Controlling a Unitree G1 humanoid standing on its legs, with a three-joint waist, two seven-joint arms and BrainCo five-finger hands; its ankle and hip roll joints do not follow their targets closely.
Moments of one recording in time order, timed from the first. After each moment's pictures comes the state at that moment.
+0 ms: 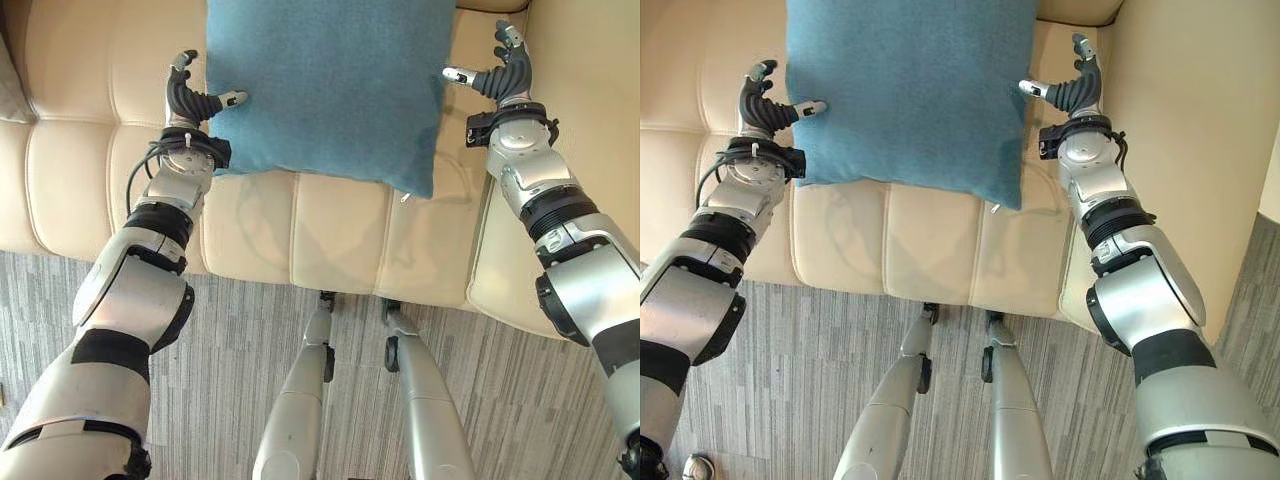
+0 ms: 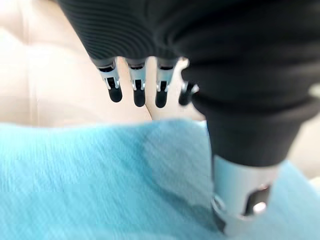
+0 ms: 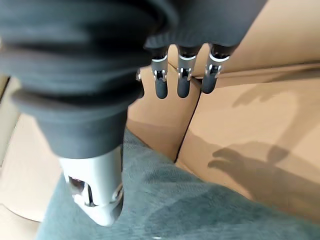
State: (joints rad) left arm -1.24 0.58 -0.48 1.09 -0.42 -0.20 0.34; right arm -1.34 -0.51 0.49 1.02 0.50 -0.12 -0.35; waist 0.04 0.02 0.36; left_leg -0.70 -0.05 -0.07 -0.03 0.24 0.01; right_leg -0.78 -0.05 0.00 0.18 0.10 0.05
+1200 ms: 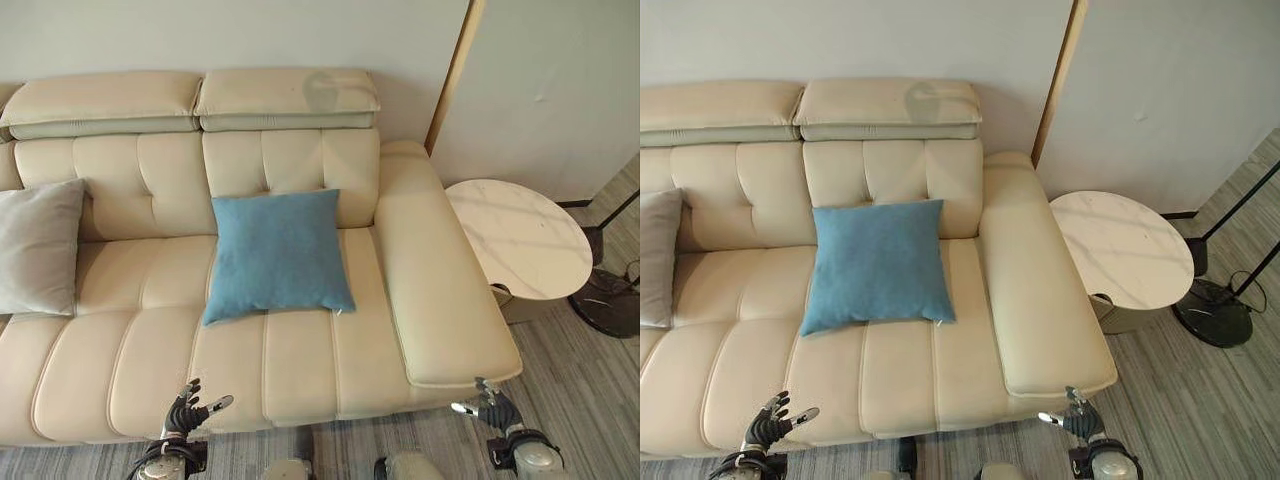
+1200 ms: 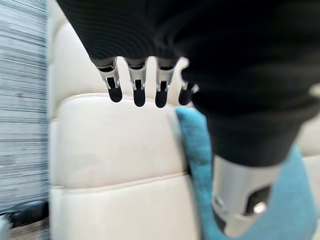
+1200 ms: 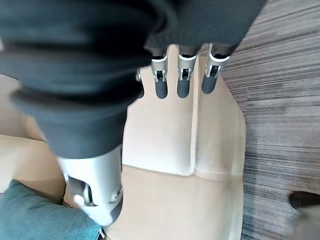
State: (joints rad) left arm 0.18 0.35 0.00 0.72 -0.22 -0.13 0.09; right arm 0.08 -0.36 0.06 0.71 0.10 -0.09 -0.01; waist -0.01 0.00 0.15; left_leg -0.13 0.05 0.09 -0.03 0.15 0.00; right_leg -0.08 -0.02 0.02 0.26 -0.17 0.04
